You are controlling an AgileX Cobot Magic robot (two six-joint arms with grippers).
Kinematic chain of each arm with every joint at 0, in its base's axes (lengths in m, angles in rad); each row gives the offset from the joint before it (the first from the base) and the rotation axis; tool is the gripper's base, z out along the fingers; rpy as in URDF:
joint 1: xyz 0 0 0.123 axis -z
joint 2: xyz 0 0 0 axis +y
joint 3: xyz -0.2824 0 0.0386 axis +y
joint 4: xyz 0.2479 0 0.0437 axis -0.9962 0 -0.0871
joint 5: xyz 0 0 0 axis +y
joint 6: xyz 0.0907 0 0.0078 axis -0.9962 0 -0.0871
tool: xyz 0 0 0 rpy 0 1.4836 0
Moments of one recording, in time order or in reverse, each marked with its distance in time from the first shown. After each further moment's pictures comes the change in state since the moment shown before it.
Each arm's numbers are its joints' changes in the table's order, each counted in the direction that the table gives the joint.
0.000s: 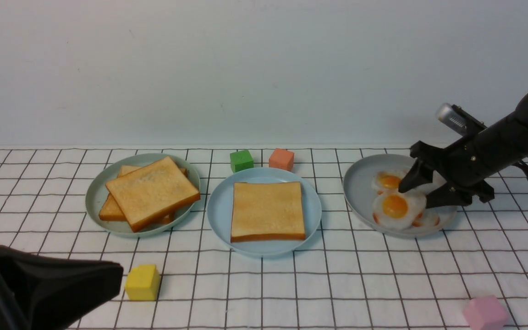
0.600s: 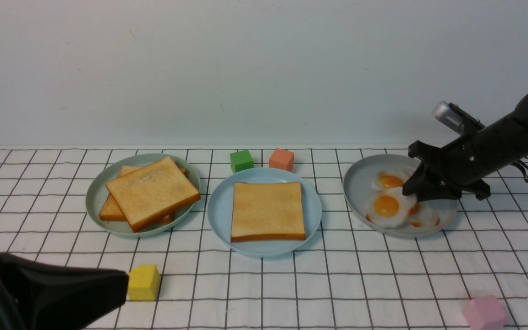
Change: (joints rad) right arm 0.000 0.010 -0.002 -0.020 -0.009 0.063; left arm 0.000 0.000 0.000 0.053 0.000 0.000
